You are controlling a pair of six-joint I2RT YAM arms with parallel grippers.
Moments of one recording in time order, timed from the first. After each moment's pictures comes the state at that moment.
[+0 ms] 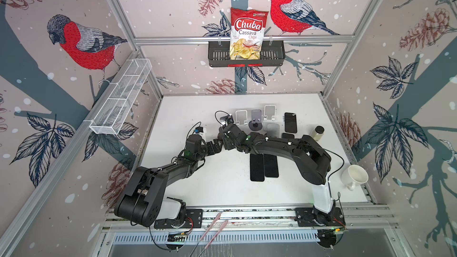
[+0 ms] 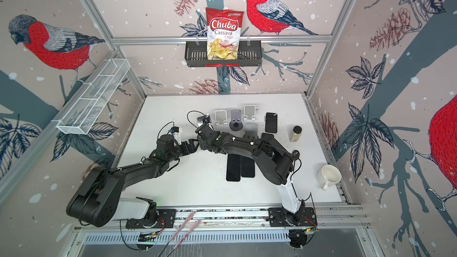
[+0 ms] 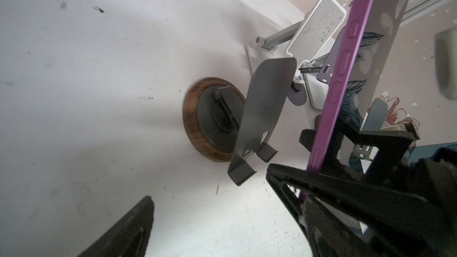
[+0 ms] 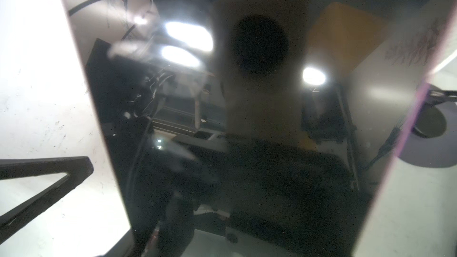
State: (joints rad) left arm -0.29 1.38 0.41 0.41 0.29 -0.58; right arm 0.99 2.02 1.42 -0.26 0.30 0.41
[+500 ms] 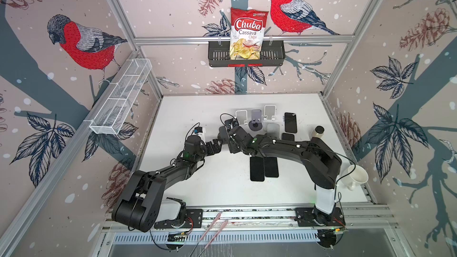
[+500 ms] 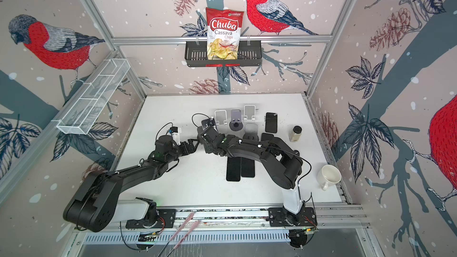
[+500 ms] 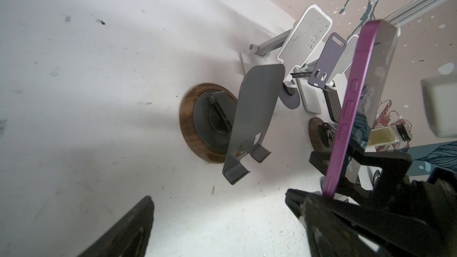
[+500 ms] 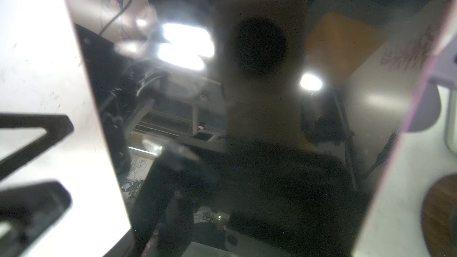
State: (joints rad) left arm -0.29 1.33 0.38 0.42 0.29 -0.58; right arm 0.99 1.90 1.28 -0.27 0.29 0.43
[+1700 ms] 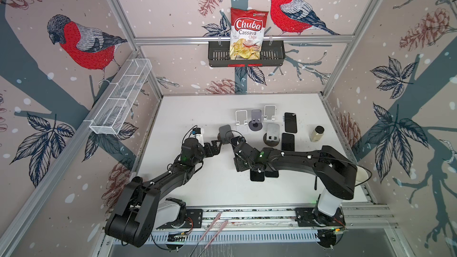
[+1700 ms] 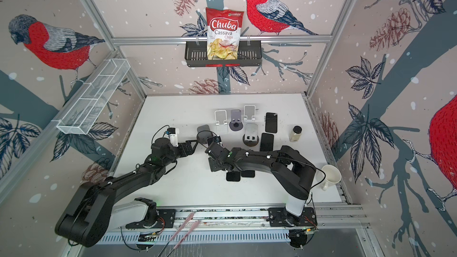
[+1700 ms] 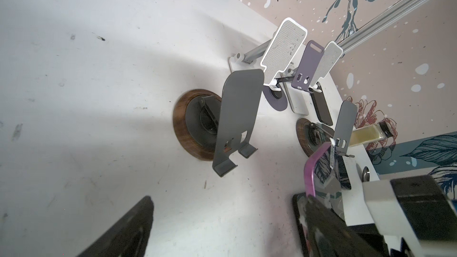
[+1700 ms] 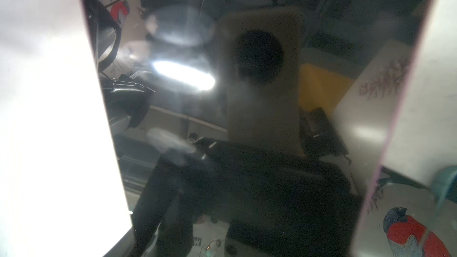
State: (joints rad) left arm -0.29 1.22 0.34 0.42 0.30 -0.57; right arm 1.09 1.75 1.04 -0.35 0.18 0.60
